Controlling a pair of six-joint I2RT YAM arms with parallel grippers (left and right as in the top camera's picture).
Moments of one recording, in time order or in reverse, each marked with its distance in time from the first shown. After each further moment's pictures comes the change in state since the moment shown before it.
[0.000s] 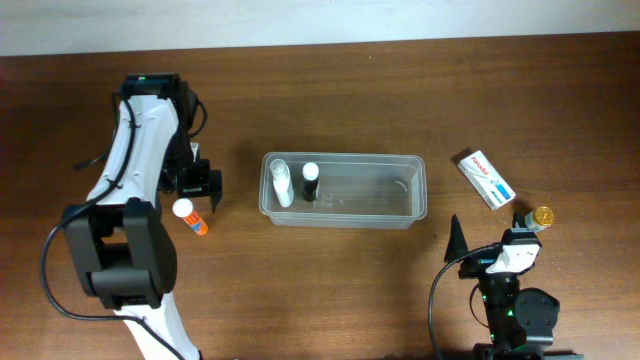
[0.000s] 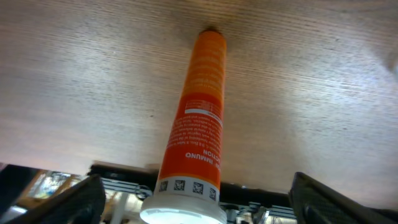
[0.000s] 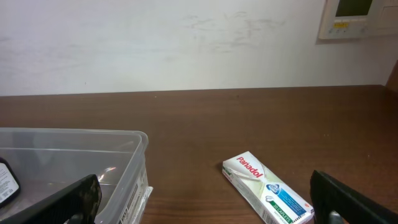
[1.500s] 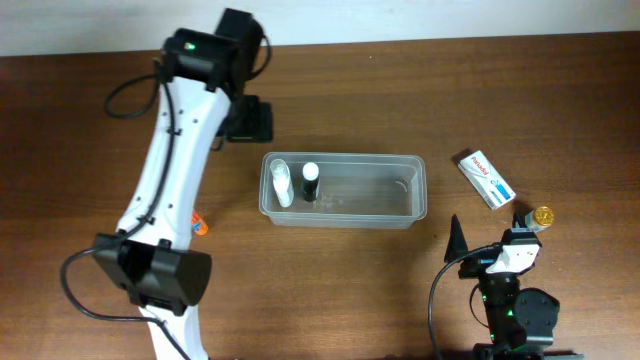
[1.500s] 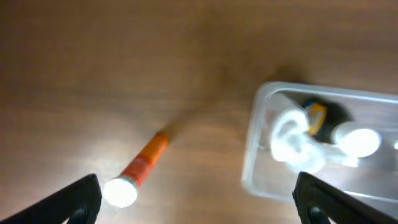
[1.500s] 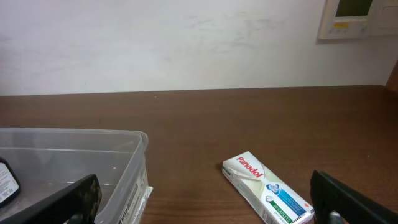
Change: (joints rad) left arm -0.266 0.000 0.509 -0.002 -0.124 -0.135; right arm 0.000 0.000 0.000 0.000 0.000 0.000
